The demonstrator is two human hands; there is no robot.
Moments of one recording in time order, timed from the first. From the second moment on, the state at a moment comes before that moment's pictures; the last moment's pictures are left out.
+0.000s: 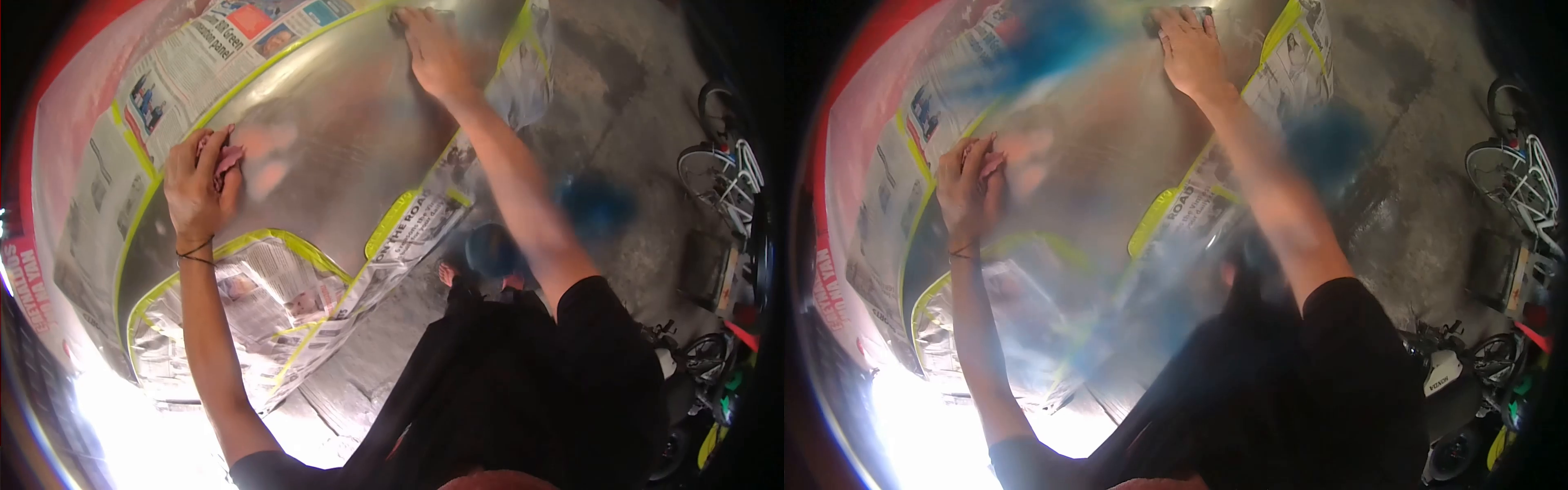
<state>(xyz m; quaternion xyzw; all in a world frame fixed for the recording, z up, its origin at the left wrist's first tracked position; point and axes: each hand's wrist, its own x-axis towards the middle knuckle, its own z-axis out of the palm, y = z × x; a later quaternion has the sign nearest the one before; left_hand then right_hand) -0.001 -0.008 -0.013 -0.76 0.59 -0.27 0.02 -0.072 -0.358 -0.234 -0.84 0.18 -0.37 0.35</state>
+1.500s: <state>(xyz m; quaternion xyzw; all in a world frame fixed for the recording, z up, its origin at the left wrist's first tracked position) -0.022 -0.053 -0.070 -0.71 0.64 -0.27 -0.09 -0.196 -0.305 -0.291 -0.82 0.25 -0.40 0.32</state>
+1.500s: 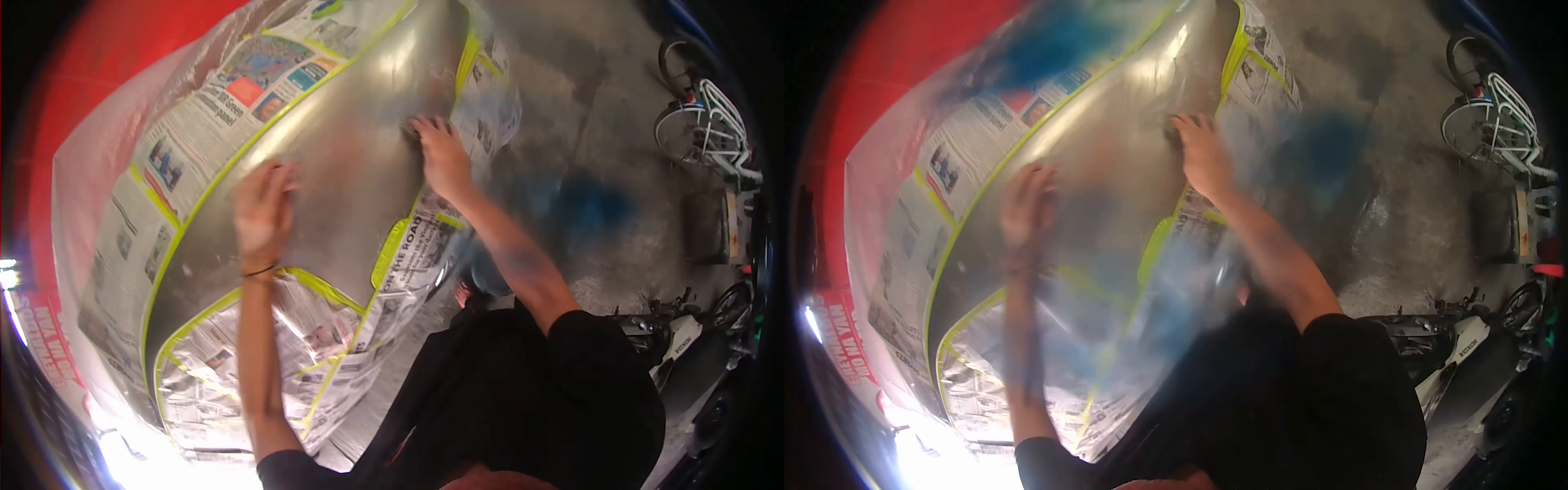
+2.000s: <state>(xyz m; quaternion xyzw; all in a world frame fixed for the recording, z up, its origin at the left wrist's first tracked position) 0.002 -0.467 -0.223 -0.67 0.68 -0.28 0.05 -0.560 -0.193 -0.405 -0.62 0.58 -0.29 0.45</state>
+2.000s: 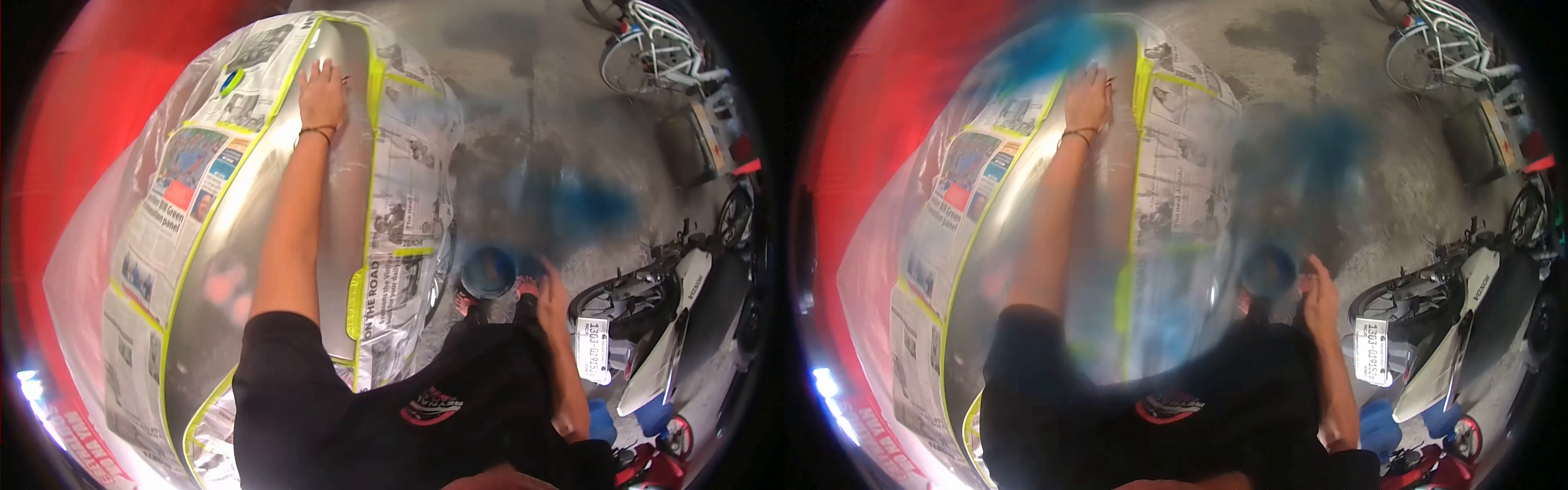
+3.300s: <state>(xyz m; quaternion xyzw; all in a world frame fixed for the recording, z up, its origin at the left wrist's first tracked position) -0.009 0.132 0.044 -0.77 0.49 -0.39 -0.10 -0.152 -0.231 -0.202 -0.74 0.11 -0.52 0.40</state>
